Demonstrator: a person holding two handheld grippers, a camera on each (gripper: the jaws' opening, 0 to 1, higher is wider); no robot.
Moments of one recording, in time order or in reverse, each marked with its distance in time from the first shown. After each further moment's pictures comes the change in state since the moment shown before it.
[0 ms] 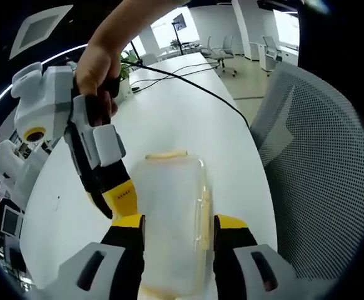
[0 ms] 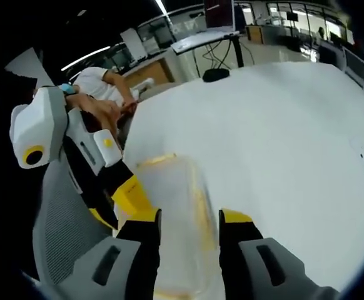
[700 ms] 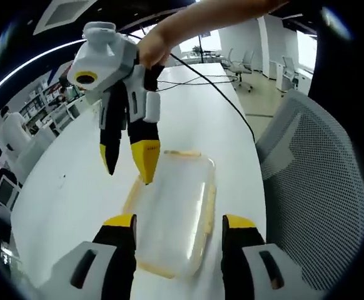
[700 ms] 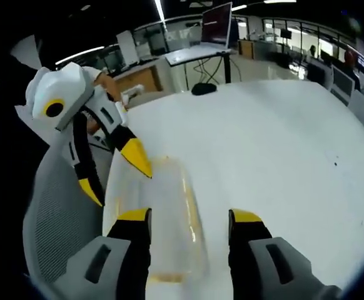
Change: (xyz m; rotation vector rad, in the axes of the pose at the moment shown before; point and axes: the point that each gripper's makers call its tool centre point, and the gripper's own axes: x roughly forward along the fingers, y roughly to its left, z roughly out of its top) left arm -0.030 0.014 -0.014 -0.201 -0.034 0.038; right arm -0.034 -0.002 -0.004 -0.057 -0.070 -0.140
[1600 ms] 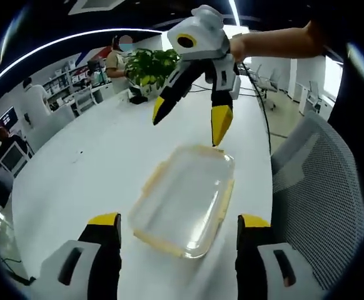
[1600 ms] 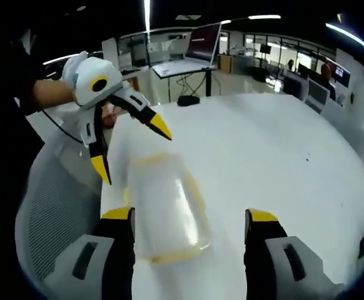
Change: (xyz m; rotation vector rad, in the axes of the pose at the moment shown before) left arm -0.016 0.015 -0.021 -0.183 -0.024 0.098; right arm -0.036 0.025 -0.020 0.002 -0.102 -0.188
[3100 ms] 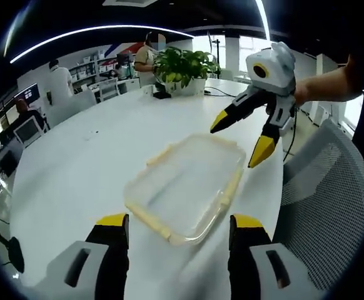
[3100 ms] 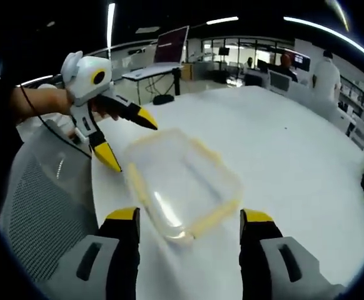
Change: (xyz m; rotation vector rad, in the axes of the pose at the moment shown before) left arm 0.009 -0.007 -0.030 -0.156 -0.030 0.104; right arm 0.013 0.034 -0.055 0.187 -0.099 -0.222
